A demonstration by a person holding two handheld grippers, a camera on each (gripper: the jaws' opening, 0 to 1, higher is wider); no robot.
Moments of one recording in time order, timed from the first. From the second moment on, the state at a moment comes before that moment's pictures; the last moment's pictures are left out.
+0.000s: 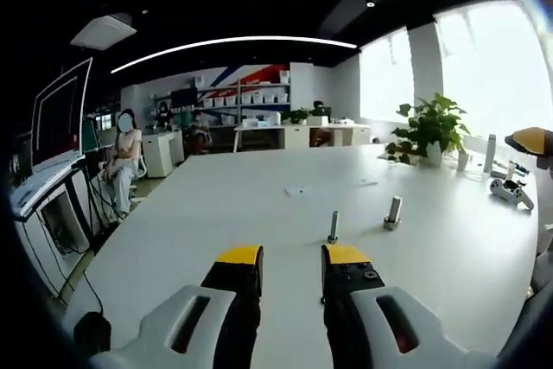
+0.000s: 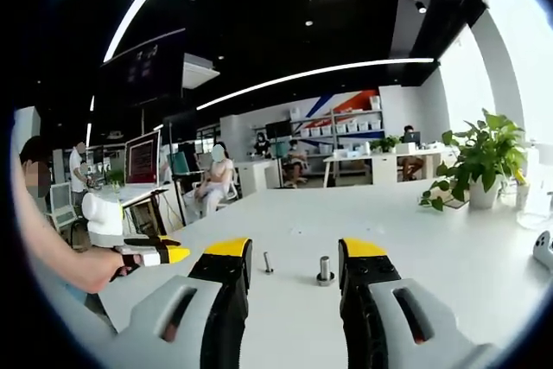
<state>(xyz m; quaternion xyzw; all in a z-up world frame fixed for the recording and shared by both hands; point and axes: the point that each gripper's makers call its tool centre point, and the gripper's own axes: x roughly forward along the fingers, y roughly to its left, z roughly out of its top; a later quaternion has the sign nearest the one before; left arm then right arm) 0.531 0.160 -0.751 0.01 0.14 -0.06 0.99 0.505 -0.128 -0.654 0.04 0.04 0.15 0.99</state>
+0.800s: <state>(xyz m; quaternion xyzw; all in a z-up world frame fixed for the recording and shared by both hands) 0.520 0.146 -0.803 0.01 0.20 -0.08 0.98 0.506 -0.129 -0.651 0.04 0.04 0.15 0.99</state>
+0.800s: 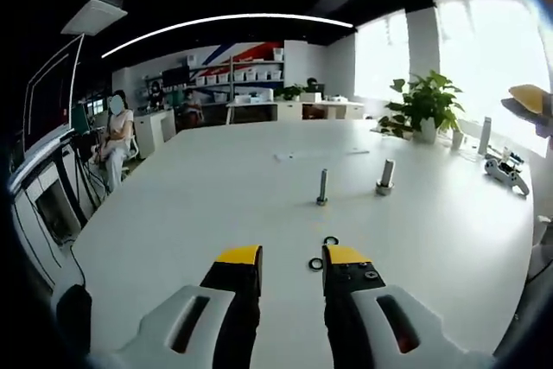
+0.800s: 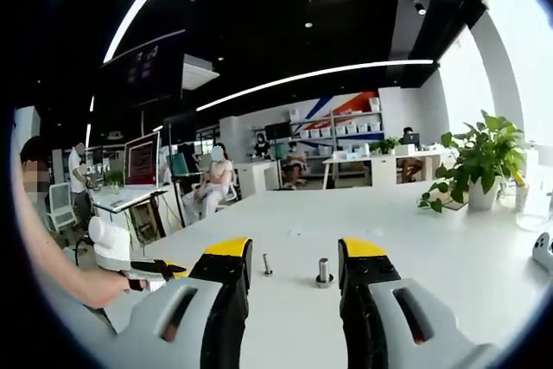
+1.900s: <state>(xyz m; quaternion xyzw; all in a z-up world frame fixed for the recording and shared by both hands) 0.546 0.120 -0.861 0.05 0.27 -0.13 0.95 0.509 -0.134 -0.655 0.06 0.04 0.14 0.99</state>
